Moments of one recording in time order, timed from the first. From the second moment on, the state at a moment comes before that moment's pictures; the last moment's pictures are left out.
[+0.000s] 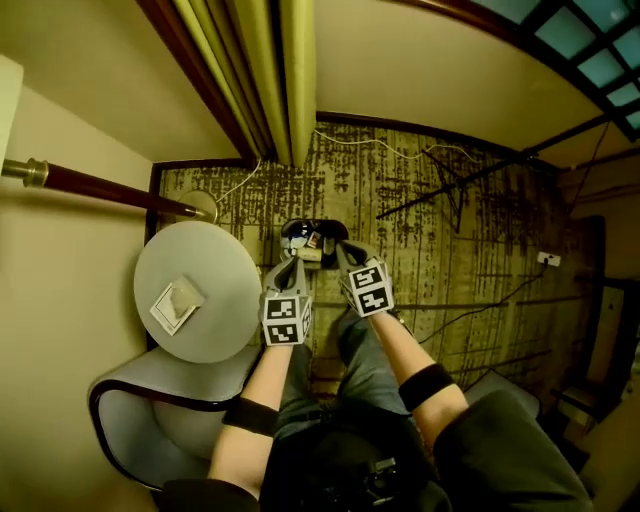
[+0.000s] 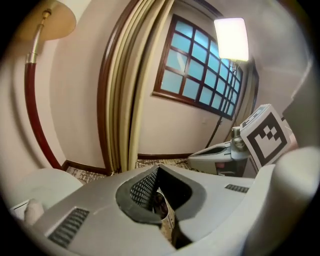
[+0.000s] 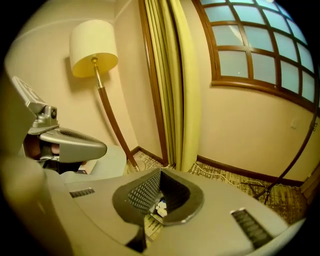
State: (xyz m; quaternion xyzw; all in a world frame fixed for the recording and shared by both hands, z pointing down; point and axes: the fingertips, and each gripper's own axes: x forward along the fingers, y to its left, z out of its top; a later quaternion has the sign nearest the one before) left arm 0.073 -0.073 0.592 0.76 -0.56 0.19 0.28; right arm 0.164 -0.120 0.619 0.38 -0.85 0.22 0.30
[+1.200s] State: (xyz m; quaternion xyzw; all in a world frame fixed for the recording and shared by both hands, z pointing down) left arm -0.211 0.158 0.468 0.57 -0.77 0.13 0.26; right arm -0.131 0.064 0.481 0.06 -0.95 0.08 0.29
